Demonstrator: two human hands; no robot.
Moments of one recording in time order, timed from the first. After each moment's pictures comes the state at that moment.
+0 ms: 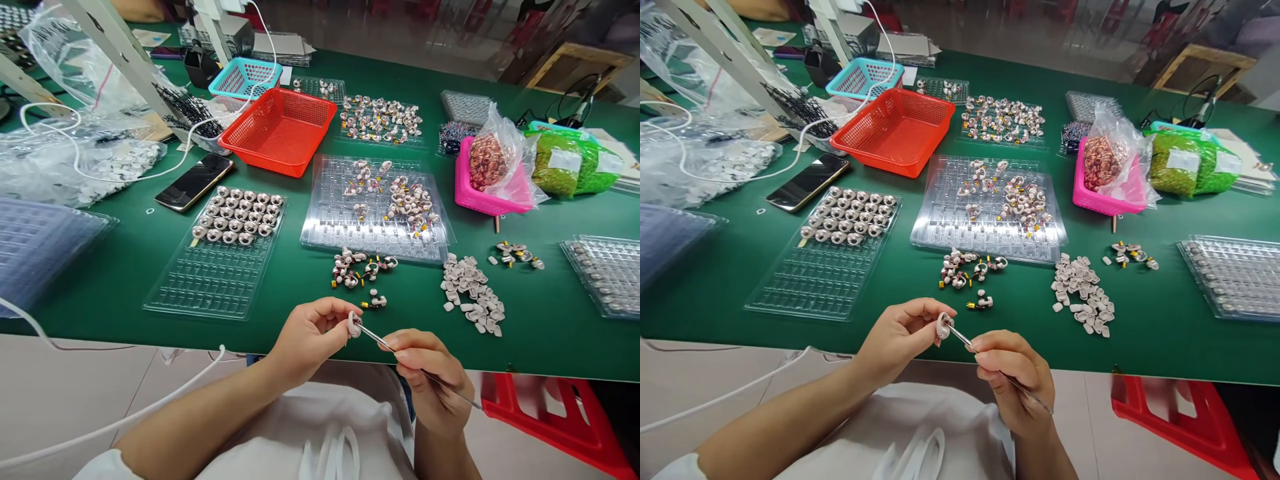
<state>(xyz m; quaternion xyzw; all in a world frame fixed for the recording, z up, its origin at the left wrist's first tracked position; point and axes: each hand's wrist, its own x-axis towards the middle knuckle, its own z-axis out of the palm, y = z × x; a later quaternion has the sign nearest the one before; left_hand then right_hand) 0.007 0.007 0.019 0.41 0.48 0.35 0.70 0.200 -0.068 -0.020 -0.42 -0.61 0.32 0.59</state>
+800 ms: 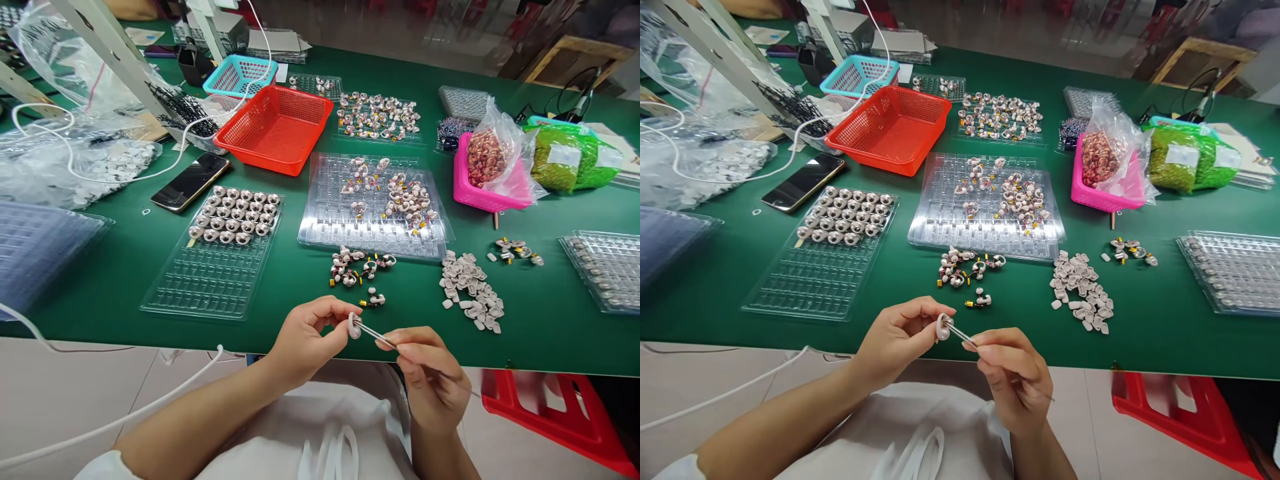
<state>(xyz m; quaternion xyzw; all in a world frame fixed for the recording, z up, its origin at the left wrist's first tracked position) 0.006 0.005 0.013 0.49 0.47 0.36 0.64 0.191 -0.071 -0.023 -0.43 -0.56 0.32 0.63</state>
